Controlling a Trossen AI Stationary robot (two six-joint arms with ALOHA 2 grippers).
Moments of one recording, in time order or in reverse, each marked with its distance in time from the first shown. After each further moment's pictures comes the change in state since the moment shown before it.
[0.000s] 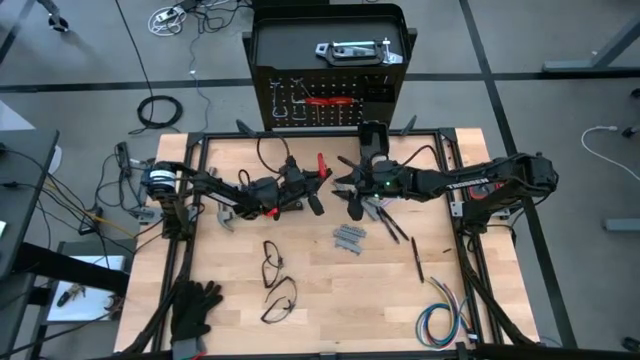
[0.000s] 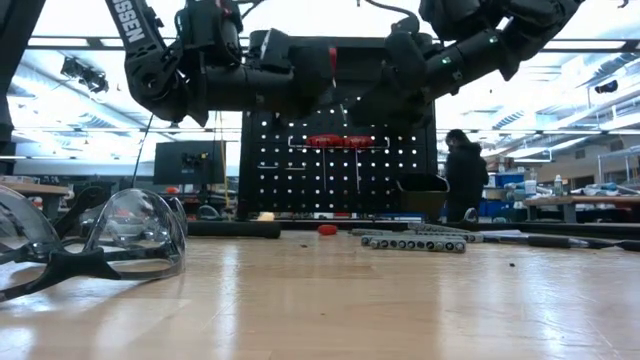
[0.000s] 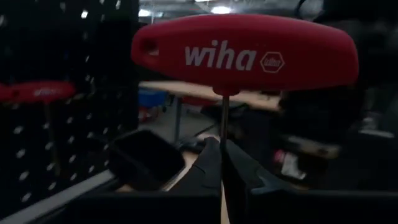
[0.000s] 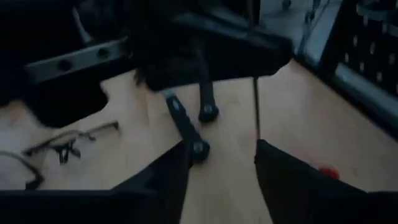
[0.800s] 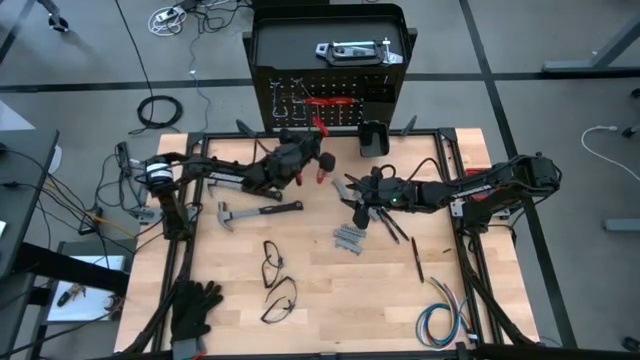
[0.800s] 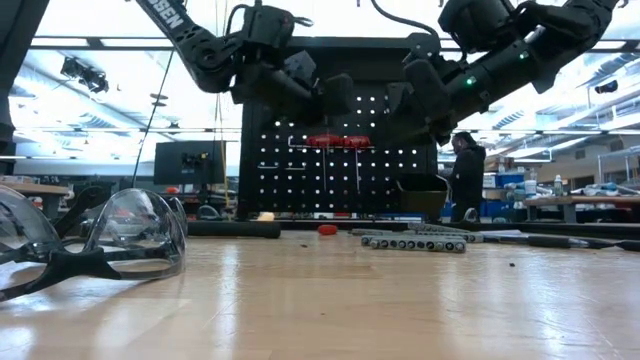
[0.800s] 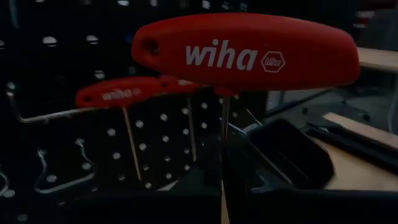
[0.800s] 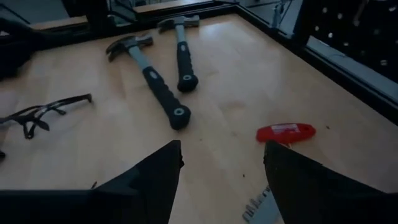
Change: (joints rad) left arm 0.182 -0.012 0.299 -0.563 -0.277 -0.064; right arm 0.086 -0.016 -0.149 0.096 0.203 0.032
